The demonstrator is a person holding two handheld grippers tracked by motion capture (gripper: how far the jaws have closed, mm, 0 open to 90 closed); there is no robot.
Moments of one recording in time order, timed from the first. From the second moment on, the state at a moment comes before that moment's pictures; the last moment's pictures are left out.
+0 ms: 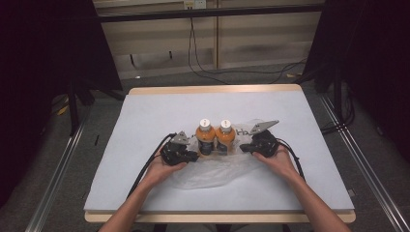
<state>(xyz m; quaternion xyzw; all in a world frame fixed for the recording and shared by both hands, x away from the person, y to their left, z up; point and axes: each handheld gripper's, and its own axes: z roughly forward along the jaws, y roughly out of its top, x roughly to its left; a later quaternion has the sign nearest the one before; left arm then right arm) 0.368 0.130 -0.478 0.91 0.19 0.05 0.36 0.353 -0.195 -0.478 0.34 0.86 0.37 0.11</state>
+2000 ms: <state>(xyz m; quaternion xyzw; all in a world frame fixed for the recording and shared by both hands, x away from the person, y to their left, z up) 0.375 0.148 -0.457 0.97 0.11 0.06 0.22 0.376 -0.206 -0.457 0.26 0.94 0.17 0.10</state>
